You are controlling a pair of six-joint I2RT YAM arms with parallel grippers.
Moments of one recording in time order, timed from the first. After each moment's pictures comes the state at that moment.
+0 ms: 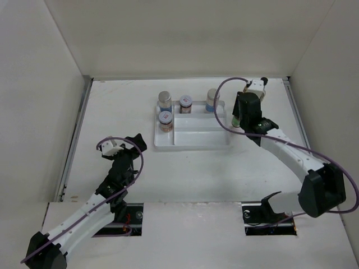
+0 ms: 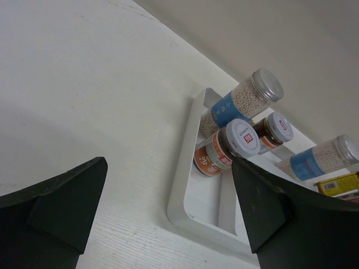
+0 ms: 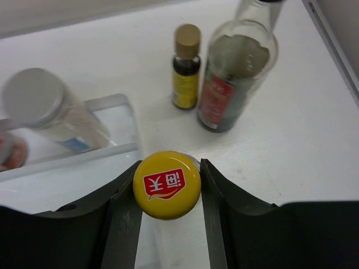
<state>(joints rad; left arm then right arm) -0.60 0.52 0.14 0.30 -0.80 -0.66 0.39 1.36 1.01 -0.08 0.58 0.26</state>
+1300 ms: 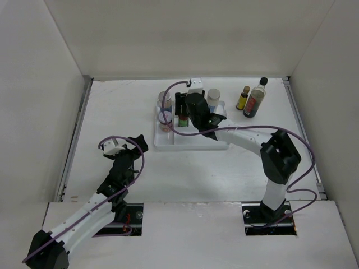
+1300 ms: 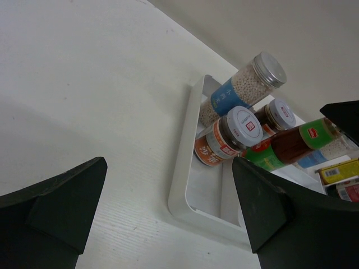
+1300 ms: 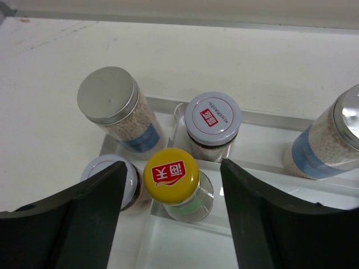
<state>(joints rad) -0.57 0.55 0.12 0.34 -0.72 -0.67 0.78 1.84 1.38 0.15 0.49 0.29</state>
